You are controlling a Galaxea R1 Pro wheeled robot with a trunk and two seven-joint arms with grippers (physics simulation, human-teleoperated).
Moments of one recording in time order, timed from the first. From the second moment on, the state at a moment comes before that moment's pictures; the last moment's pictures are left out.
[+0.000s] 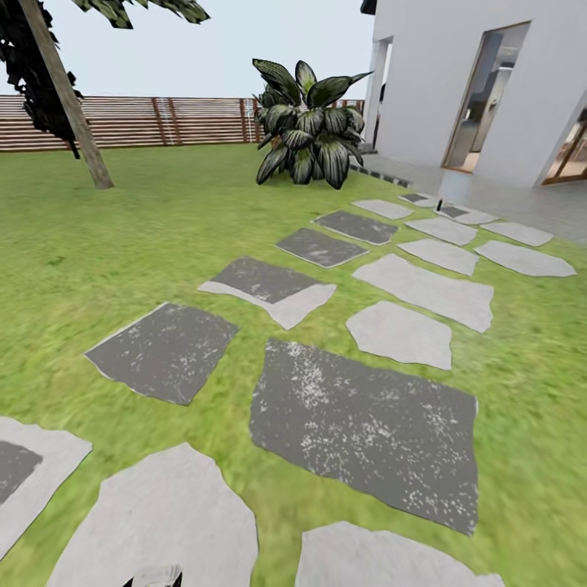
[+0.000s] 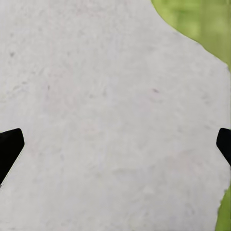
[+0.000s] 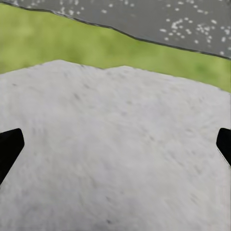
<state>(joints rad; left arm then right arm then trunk) -0.27 0.07 0.05 -0.29 0.03 -0.34 0.01 -0.06 0.00 -0.09 -0.54 0.01 -0.33 0.01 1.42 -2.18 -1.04</state>
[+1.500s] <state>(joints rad) -0.27 0.07 0.05 -0.29 0.03 -0.34 0.01 -0.06 0.00 -0.09 -0.48 0.01 -0.34 0.01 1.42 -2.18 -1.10</state>
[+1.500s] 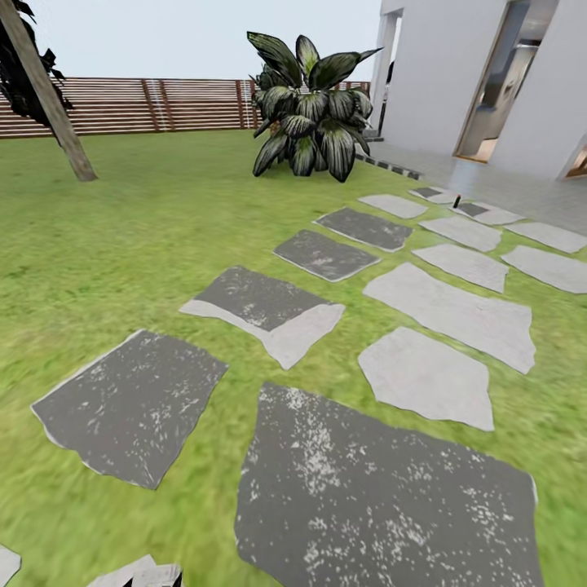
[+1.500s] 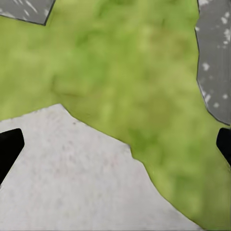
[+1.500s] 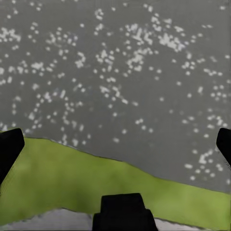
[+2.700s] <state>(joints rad) -0.27 0.07 0.05 -0.29 0.03 -0.34 0.01 -0.06 0.00 -0.09 -0.47 0.01 -0.34 0.01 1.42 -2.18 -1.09</state>
